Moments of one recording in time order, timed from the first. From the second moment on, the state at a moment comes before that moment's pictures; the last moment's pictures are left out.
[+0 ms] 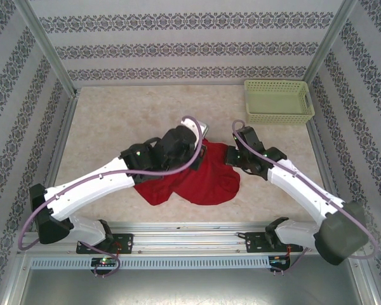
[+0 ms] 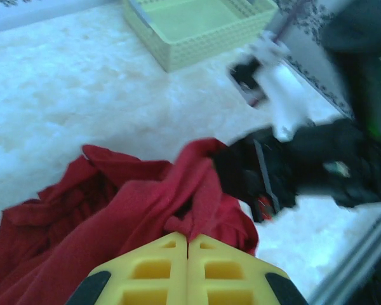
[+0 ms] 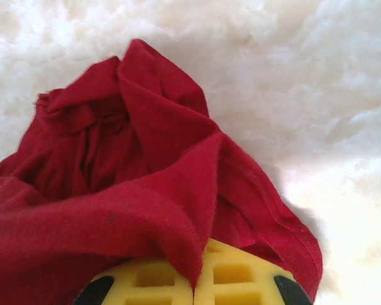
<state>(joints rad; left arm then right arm) -1.01 1.38 1.36 -0.61 -0.23 -0.37 0.48 1.22 0.89 -0.62 0.02 0.66</state>
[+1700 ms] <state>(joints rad) -0.89 1.44 0.82 -0.34 -0.10 -0.52 0.95 1.18 0.70 -0.49 0.05 0.81</state>
